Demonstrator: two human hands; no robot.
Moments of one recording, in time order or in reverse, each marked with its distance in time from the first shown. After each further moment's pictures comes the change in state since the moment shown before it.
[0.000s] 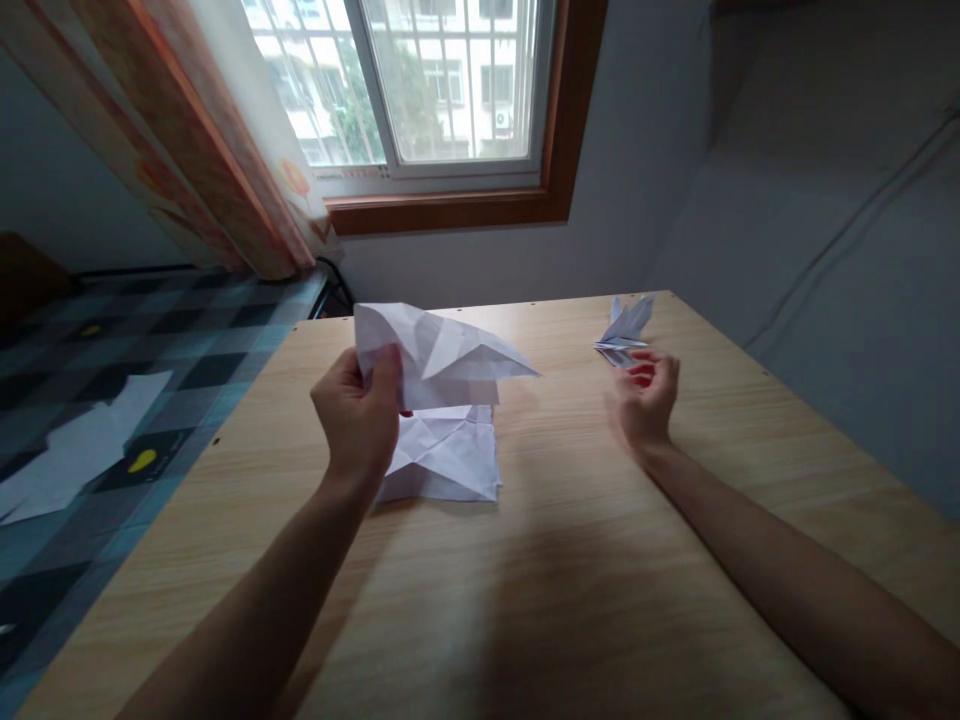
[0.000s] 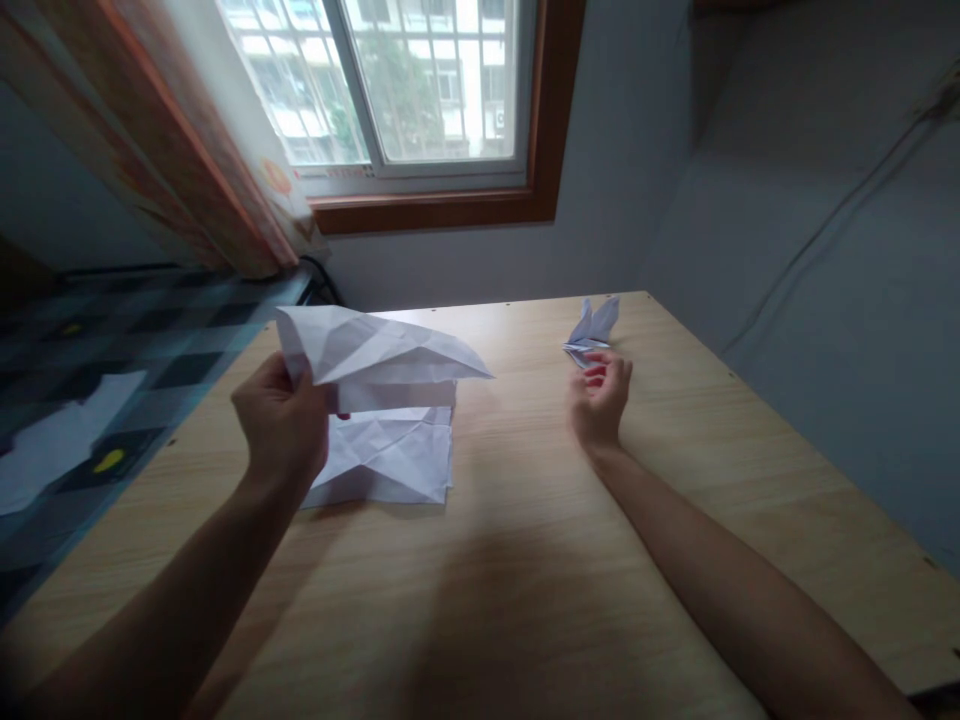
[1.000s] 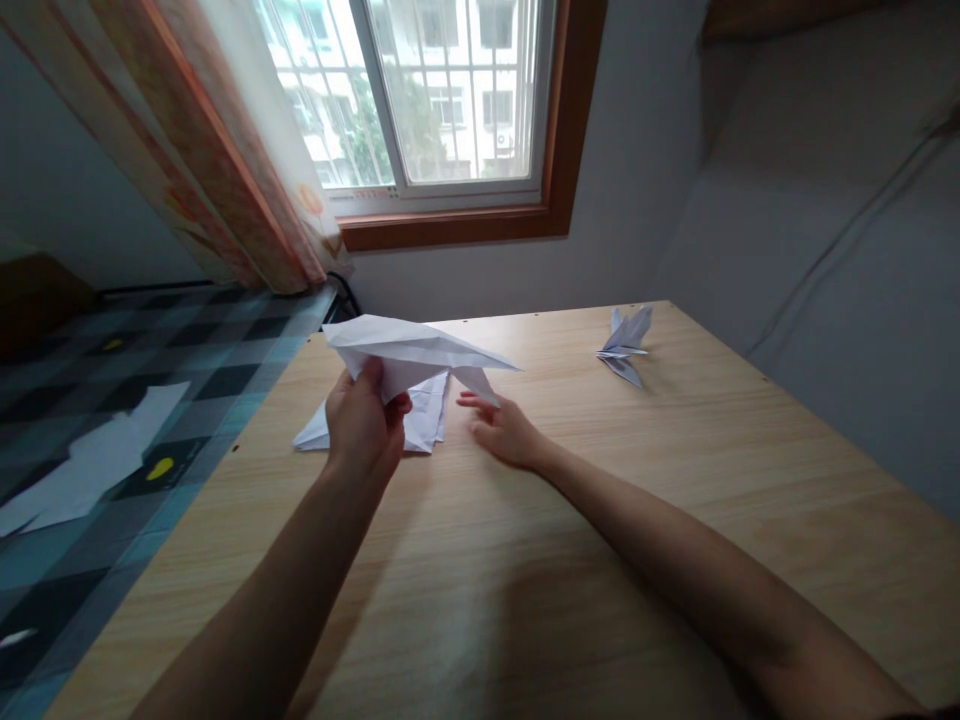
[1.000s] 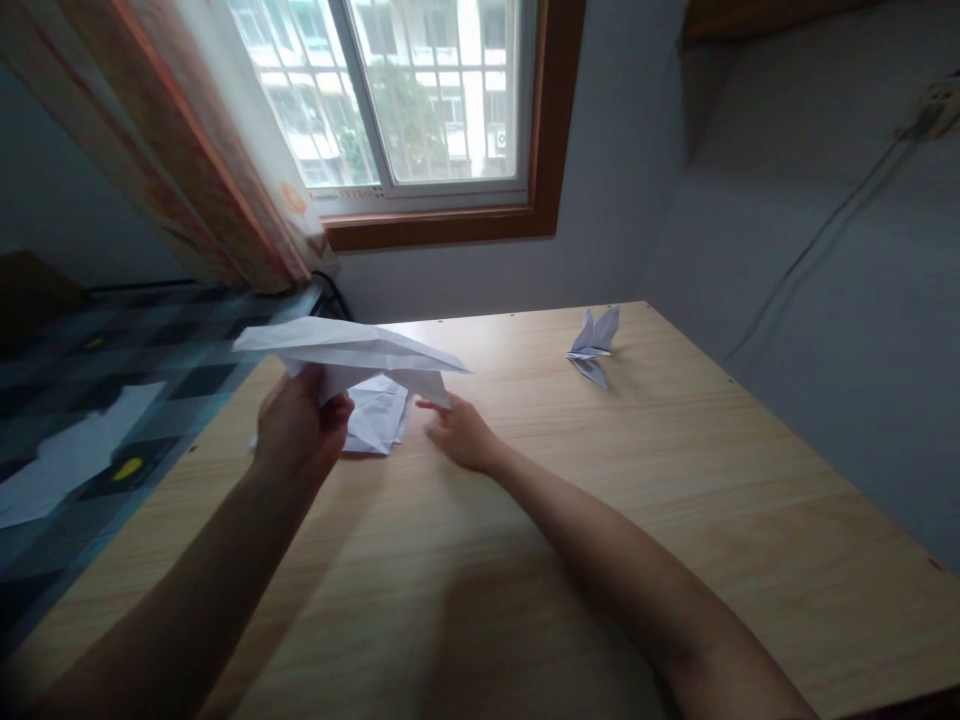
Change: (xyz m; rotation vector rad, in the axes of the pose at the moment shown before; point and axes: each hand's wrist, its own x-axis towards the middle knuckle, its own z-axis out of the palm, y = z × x) left_hand 0.014 0.014 0.003 -0.525 0.133 -0.539; right_hand -0.066 -0.084 0.111 0.432 -0.990 0.086
